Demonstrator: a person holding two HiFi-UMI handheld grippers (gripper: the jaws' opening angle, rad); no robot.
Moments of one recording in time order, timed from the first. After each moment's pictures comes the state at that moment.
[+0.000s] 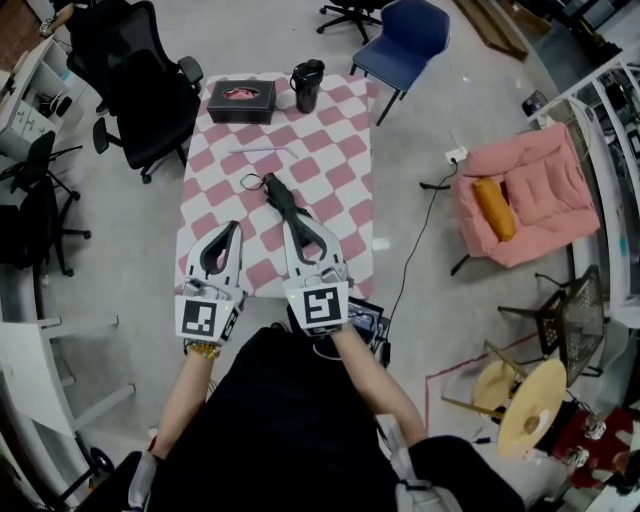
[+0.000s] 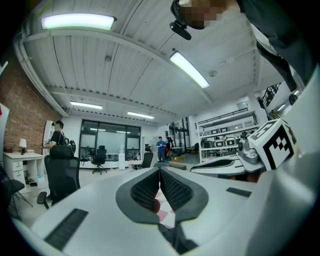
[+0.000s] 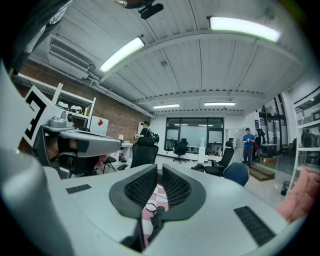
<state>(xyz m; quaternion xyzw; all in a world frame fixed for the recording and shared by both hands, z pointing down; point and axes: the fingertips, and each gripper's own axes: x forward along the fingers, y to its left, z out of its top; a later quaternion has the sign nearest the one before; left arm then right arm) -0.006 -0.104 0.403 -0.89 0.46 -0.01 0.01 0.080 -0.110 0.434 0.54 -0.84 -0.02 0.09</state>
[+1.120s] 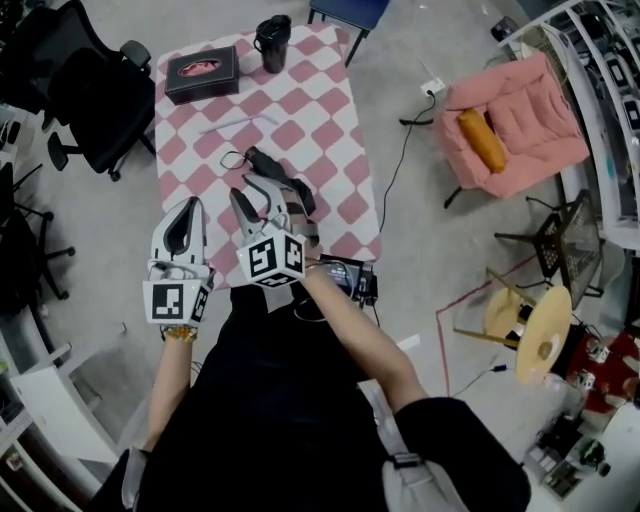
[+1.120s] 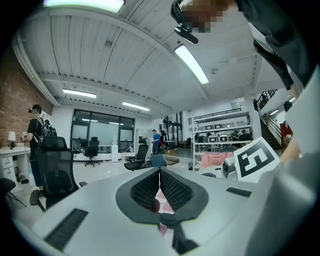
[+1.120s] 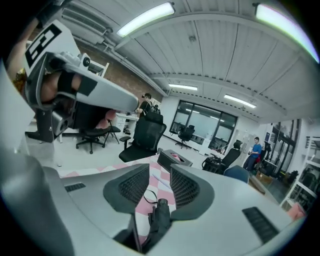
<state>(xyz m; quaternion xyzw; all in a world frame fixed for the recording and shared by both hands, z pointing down) -0.071 -0.187 0.443 -0.91 0.41 -0.05 -0.02 -0.014 -0.203 0.530 0.51 -0.82 -0.05 0.25</state>
